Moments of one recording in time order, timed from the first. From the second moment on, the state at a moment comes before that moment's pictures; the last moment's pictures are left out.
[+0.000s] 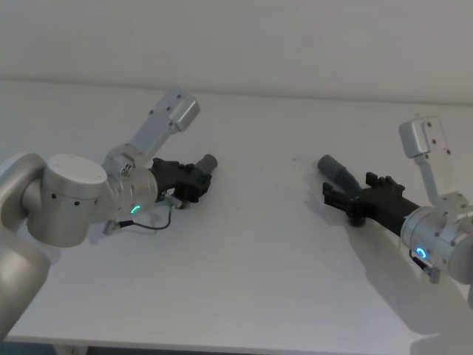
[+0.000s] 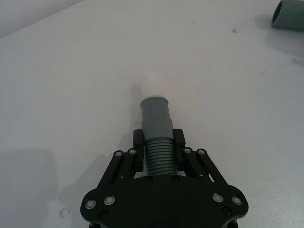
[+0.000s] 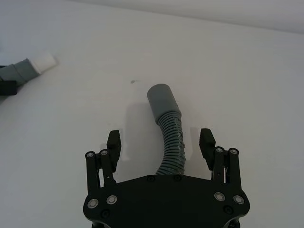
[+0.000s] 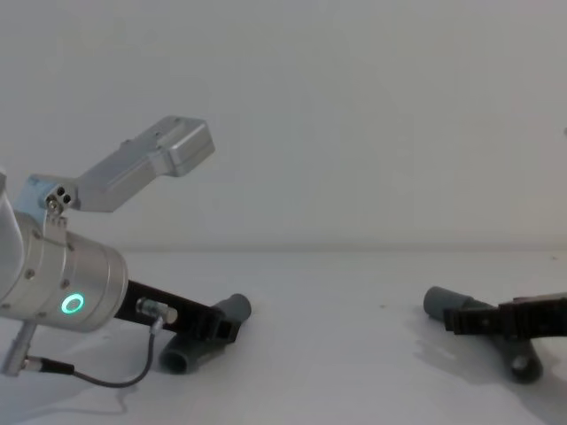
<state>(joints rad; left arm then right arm) -0.39 0.34 0.47 -1.56 -0.27 0.69 -0.25 0.15 0.34 -0.28 -1.66 0.33 0.54 0.19</state>
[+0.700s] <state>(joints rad) -0.39 0.34 0.47 -1.56 -0.27 0.69 -0.25 0.17 0.33 -0.28 -1.62 0.31 0.55 0.21</state>
